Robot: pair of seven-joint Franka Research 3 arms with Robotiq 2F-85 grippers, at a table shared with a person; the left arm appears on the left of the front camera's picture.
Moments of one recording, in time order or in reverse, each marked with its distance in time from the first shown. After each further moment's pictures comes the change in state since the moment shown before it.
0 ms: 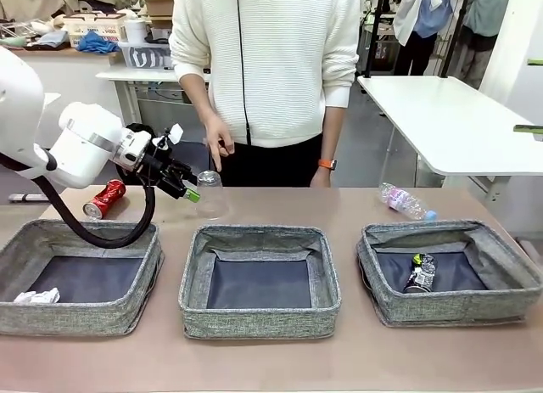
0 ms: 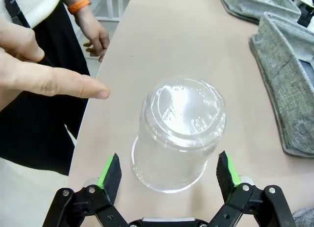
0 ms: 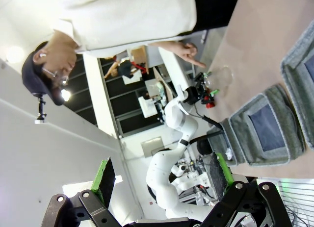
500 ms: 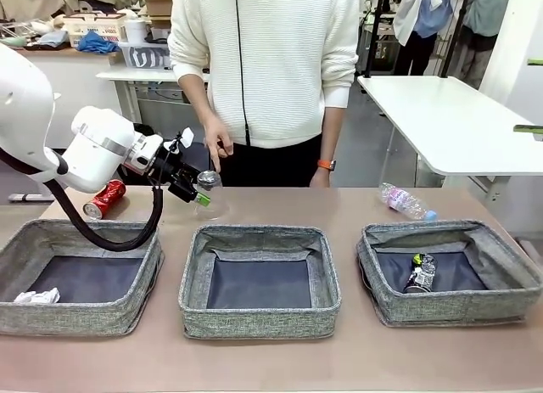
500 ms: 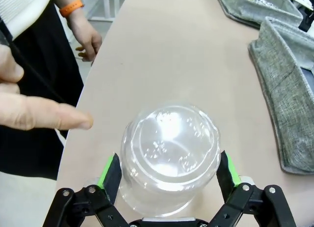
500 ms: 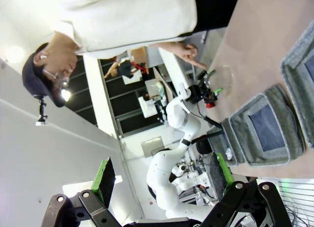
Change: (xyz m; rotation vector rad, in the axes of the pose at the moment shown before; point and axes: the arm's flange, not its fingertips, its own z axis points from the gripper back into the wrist) left arm 0.011 -0.008 -0.025 -0.018 -0.007 0.019; right arm 0.000 0.000 0.000 0.000 0.000 0.000
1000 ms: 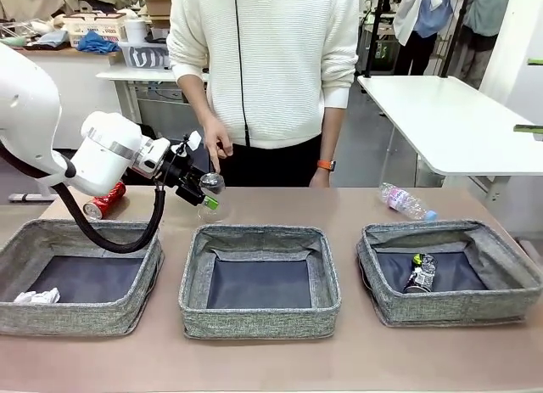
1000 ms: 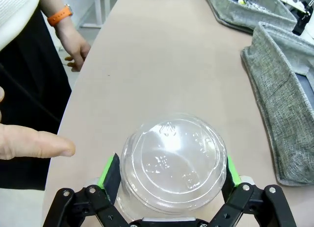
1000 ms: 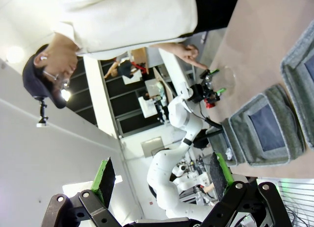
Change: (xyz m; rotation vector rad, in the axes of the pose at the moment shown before) left arm 0.003 -0.005 -0.019 -0.038 -0.033 -0.003; right arm 0.000 0.000 0.000 0.000 0.000 0.000
